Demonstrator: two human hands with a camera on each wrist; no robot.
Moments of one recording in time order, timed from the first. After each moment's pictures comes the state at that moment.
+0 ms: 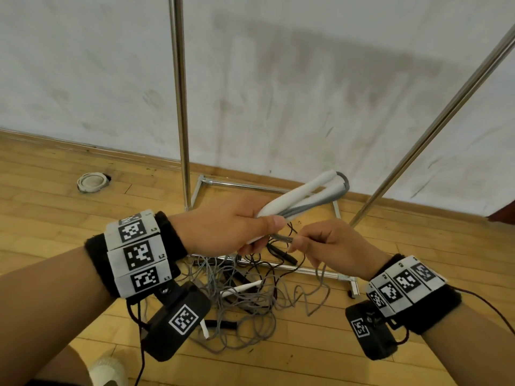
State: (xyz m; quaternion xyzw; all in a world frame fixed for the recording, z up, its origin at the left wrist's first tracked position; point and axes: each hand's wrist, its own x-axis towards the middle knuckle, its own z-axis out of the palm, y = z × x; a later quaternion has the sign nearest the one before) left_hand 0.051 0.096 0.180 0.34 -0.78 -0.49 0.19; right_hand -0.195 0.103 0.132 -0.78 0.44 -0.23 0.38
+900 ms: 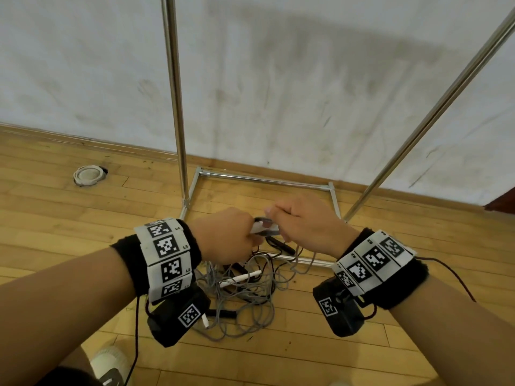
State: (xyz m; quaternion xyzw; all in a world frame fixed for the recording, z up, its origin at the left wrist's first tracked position) left_hand 0.035 0.089 0.137 0.47 -0.85 -0.25 -0.05; right_hand -0.142 0.097 0.155 -0.82 0.52 -0.14 0.20
